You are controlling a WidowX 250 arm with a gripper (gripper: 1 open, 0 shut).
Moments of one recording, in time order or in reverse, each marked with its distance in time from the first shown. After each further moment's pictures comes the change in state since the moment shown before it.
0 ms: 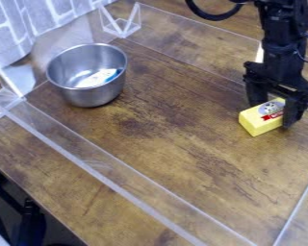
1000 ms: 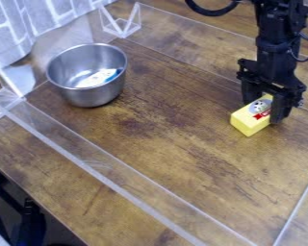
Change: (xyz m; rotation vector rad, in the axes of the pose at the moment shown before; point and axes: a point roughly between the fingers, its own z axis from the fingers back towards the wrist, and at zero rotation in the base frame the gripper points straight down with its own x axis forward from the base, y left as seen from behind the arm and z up) arm -0.012 0.016 0.010 0.053 0.076 -0.010
